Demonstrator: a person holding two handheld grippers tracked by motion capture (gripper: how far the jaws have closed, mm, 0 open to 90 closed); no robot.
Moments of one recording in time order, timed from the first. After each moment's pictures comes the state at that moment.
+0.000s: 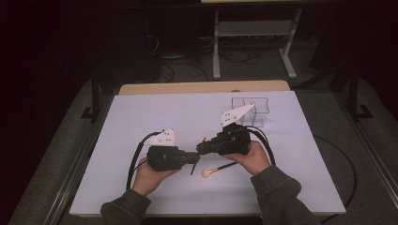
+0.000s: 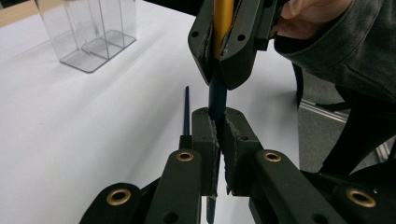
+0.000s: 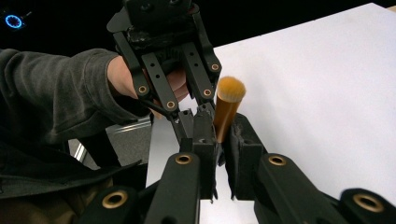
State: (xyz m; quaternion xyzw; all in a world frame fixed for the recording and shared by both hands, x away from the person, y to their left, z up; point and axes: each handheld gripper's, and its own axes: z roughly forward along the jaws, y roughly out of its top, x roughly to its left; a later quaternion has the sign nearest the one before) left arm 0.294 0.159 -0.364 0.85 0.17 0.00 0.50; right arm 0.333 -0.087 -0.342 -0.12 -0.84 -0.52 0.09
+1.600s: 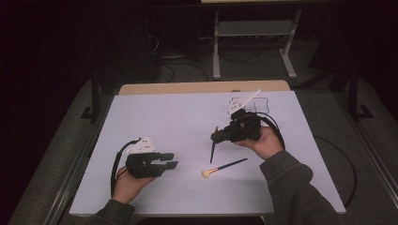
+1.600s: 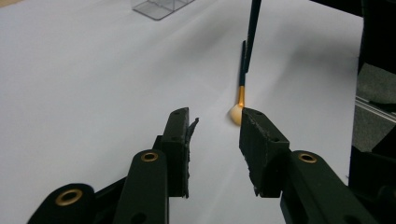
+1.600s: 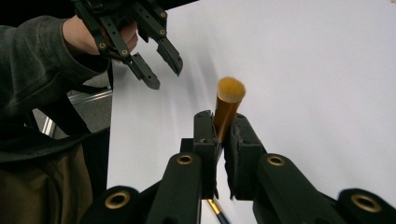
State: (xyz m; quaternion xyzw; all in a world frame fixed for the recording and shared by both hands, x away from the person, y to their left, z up) left arm 0.283 0.219 -0.388 0.85 0.25 0.07 0.46; right arm 0.363 -0.113 -0.324 -0.15 -0.89 -0.44 0.05
